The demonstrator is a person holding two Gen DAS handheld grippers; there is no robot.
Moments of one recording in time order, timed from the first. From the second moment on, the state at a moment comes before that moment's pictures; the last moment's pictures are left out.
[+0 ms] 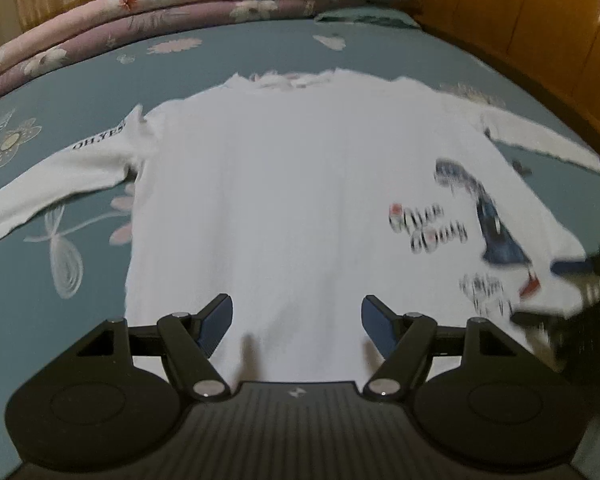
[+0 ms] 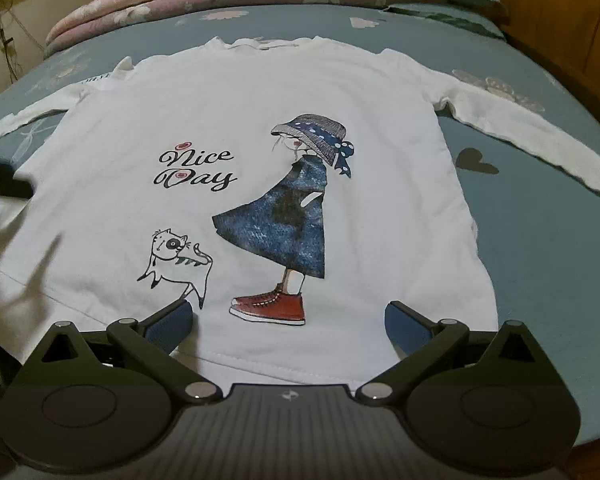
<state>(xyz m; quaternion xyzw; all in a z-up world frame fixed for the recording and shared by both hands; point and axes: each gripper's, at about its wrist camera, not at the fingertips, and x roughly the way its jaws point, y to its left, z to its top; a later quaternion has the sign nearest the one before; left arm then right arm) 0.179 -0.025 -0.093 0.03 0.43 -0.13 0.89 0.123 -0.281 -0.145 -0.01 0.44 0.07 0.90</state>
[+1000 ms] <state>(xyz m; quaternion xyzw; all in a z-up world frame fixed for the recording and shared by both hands) 0.267 0.257 -0.105 -0.26 0.39 0.13 0.87 0.176 -0.276 -0.131 0.03 0.43 0.08 0.90</state>
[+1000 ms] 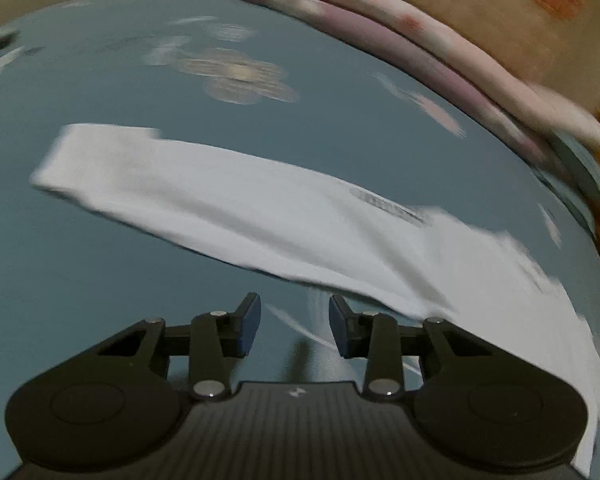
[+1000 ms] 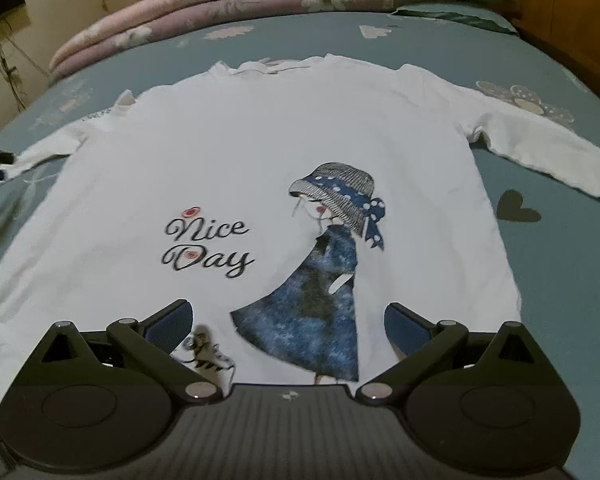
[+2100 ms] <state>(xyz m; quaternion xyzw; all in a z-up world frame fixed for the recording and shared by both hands) 0.232 0.375 -0.140 -0.37 0.24 0.28 0.85 0.195 -0.211 -0.103 -0.06 0.42 0.08 0.90</state>
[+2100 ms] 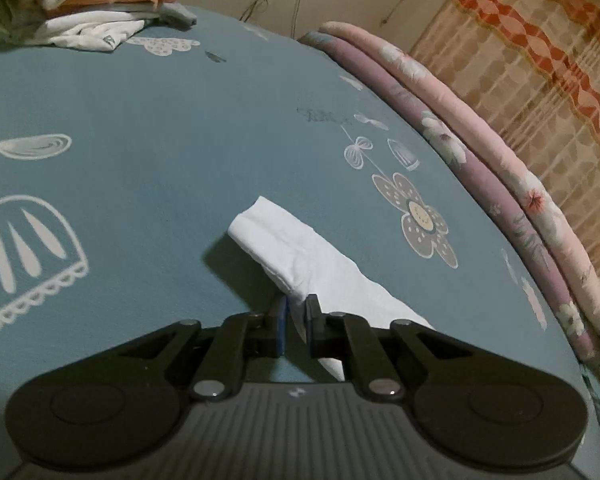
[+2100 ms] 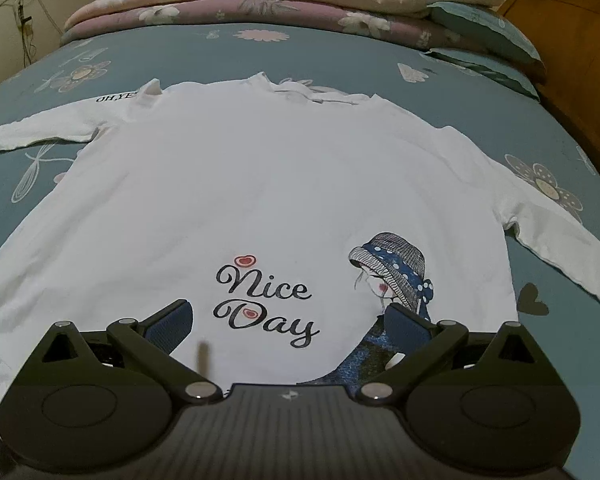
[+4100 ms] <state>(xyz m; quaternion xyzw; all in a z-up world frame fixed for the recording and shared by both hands) 0.435 0.153 -0.106 -0.25 0.38 -0.06 0.89 0.194 -0.274 -0.114 0.04 0.40 0.06 0.91</state>
